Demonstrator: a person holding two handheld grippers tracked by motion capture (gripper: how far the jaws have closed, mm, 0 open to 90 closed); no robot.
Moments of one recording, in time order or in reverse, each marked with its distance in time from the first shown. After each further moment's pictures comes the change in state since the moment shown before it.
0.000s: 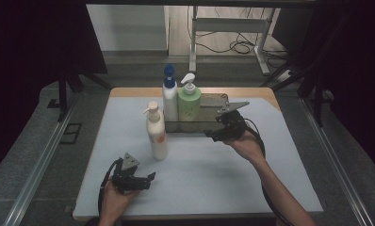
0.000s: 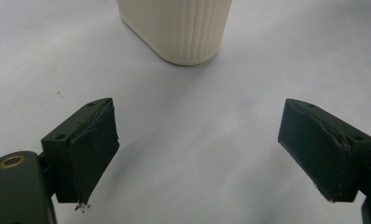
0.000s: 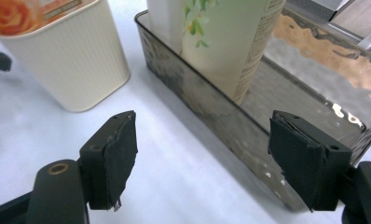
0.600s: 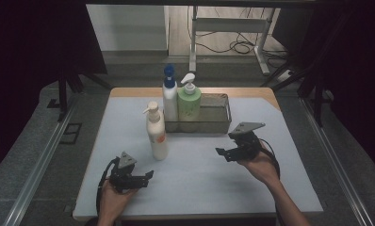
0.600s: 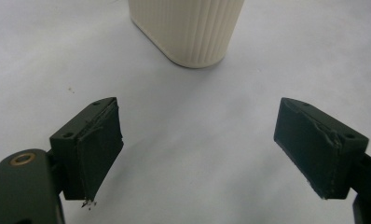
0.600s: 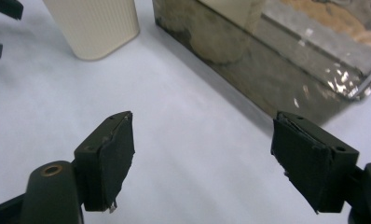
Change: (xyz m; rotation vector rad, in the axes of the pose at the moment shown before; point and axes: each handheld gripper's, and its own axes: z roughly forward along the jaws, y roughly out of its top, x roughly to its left) left arm 0.004 0.002 -0.004 0.000 0.003 -0.027; right arm 0.016 -0.059 -0.034 0.011 -0.026 -0.003
